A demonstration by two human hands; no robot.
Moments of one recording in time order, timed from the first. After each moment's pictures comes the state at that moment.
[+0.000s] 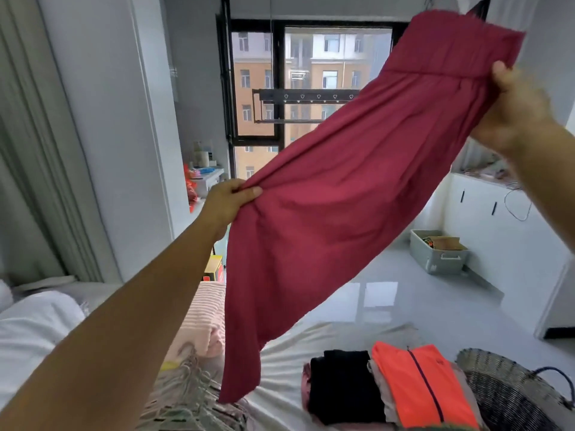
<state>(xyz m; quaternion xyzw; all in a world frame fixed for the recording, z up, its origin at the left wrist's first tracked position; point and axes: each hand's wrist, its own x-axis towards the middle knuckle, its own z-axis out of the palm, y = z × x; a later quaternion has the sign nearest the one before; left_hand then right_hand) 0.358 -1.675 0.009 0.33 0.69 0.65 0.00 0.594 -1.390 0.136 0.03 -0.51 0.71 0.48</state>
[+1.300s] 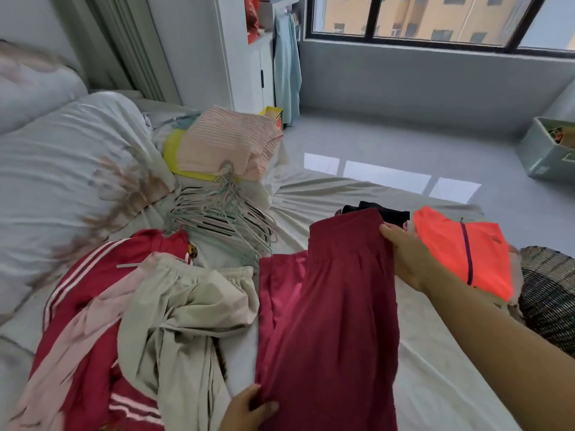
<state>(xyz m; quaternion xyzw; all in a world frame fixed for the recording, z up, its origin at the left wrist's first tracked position) 0.707 -1.792 -0.549 -0.06 0.80 0.45 0.39 0.622 -1.462 -0.382 -0.26 -0.63 0.73 0.00</state>
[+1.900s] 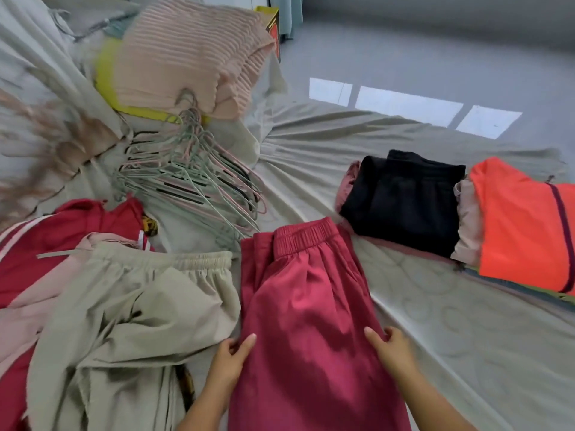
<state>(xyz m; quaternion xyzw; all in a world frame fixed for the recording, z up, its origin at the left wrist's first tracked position) 0.556 -1.733 -0.667 -0.29 0.75 0.49 0.34 0.623 -1.464 -0.661 -0.50 -0.71 0.46 -0.18</state>
